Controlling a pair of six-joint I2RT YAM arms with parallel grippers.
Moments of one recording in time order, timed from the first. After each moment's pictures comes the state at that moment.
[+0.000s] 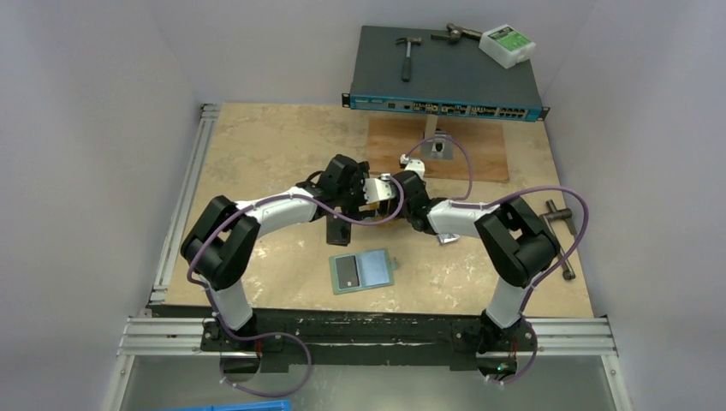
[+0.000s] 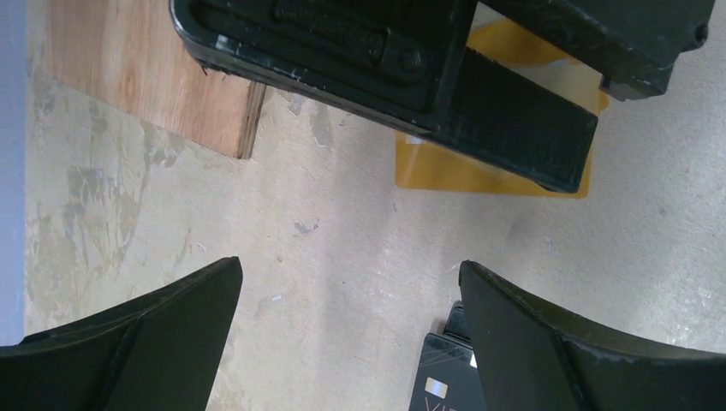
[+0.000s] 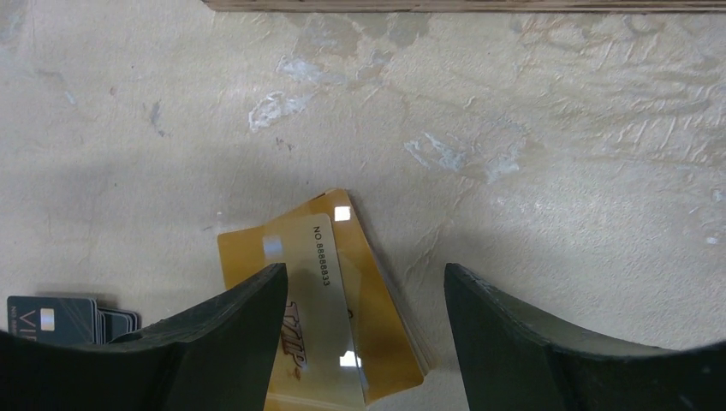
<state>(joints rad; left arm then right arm) -0.65 1.77 1.10 -0.06 0.12 0.76 0.62 1.78 0.89 0.14 0.29 0.57</state>
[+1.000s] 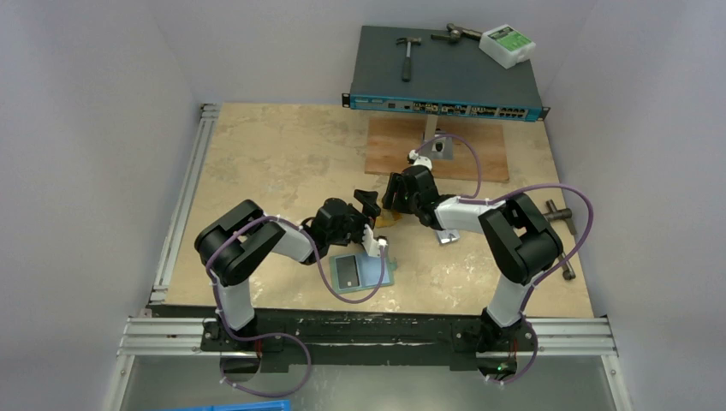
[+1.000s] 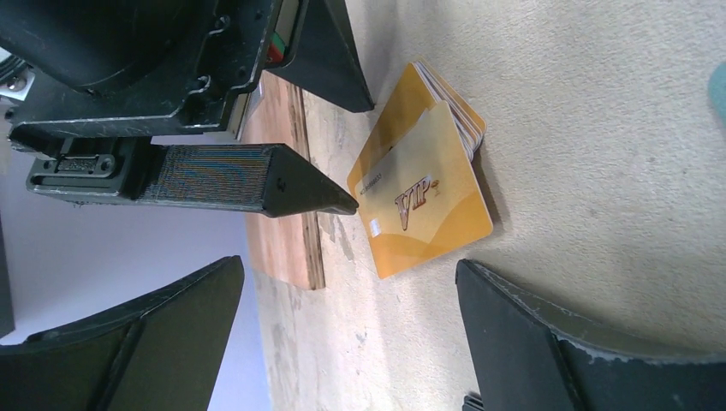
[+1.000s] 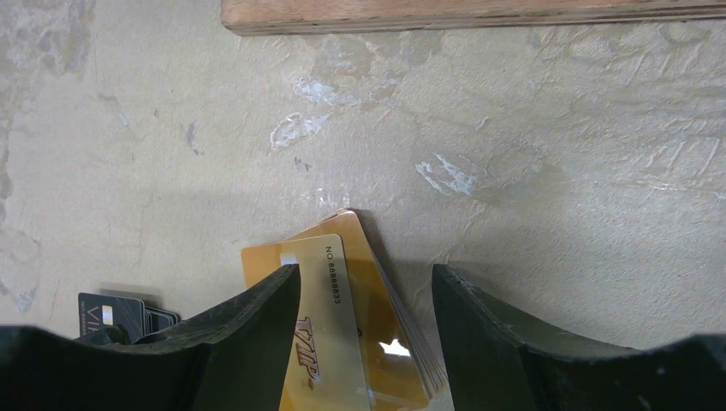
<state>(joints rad) -0.74 1.84 0.65 0.78 0.23 1.34 0.54 1.79 0.88 0.20 0.12 0.61</state>
